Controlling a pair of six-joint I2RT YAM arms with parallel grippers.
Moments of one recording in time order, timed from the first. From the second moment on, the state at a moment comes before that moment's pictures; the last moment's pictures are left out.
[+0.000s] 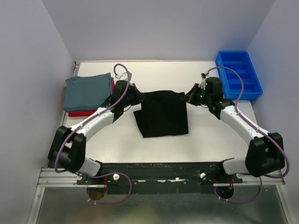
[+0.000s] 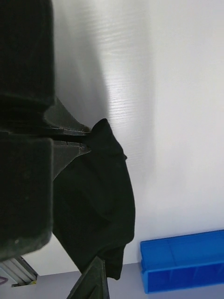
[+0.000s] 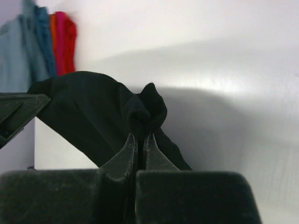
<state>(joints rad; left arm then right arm) -0.46 1.51 0.92 0.14 0.11 -0.71 0.26 1.38 0.91 -0.12 -0.30 0.60</state>
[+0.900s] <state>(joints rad) 0.17 1.16 1.46 -0.62 -0.20 -0.39 0.80 1.93 2.02 -0.19 -0.33 0.59</state>
